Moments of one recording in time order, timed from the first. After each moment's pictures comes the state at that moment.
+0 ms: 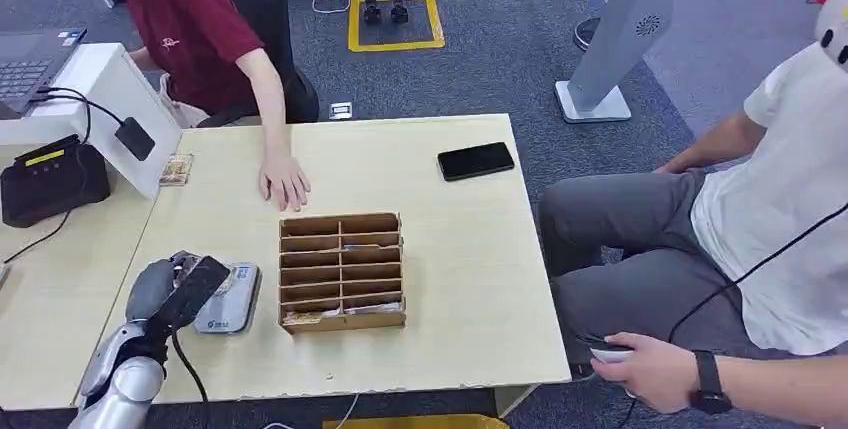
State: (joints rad) left arm -0.19 0.19 0.03 -1.06 -0.73 0.13 -0.13; right arm -0.03 0.07 -1.03 -0.21 1.51 -0.14 -0.13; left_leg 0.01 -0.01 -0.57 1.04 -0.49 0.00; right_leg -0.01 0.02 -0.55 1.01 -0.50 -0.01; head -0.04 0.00
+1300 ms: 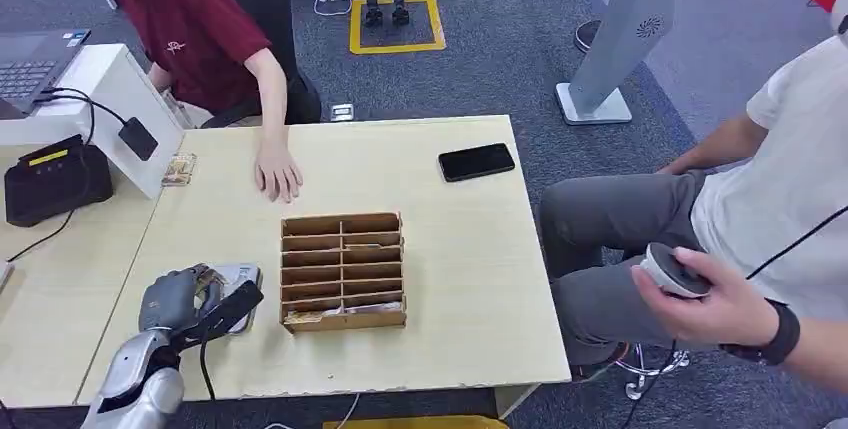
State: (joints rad) left arm -0.20 0.19 -0.06 -0.95 -1.01 0.21 -0.08; right arm -0.03 0.07 -1.03 -0.21 1.51 -0.13 -0.14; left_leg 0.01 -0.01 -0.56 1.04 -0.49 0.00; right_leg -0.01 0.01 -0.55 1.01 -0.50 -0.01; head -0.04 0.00
